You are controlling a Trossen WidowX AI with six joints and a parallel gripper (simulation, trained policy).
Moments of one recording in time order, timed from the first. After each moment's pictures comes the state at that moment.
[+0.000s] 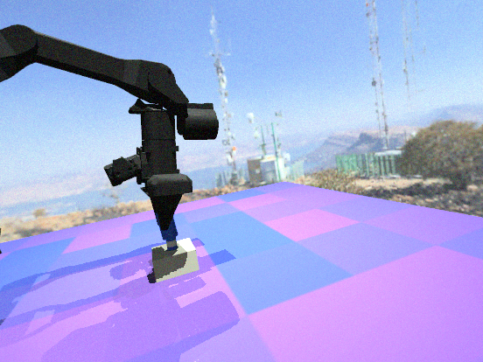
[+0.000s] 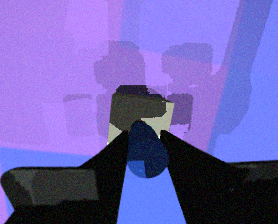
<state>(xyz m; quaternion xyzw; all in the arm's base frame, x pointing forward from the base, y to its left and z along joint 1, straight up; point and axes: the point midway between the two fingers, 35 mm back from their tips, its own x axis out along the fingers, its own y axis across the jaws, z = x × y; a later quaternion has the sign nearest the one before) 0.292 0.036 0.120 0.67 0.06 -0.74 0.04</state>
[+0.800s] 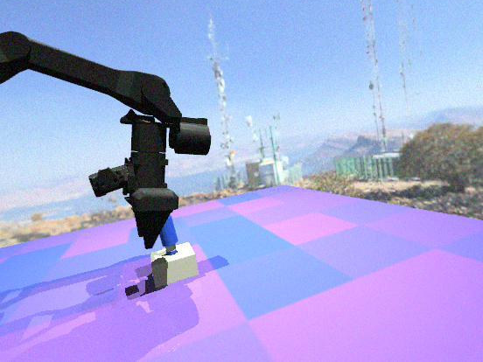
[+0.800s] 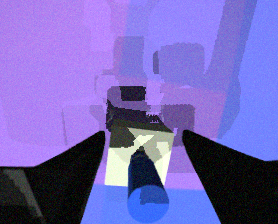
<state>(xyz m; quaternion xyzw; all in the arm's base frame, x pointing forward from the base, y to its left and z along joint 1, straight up) 0.266 0.032 0.110 0.63 0.07 -0.77 0.04</state>
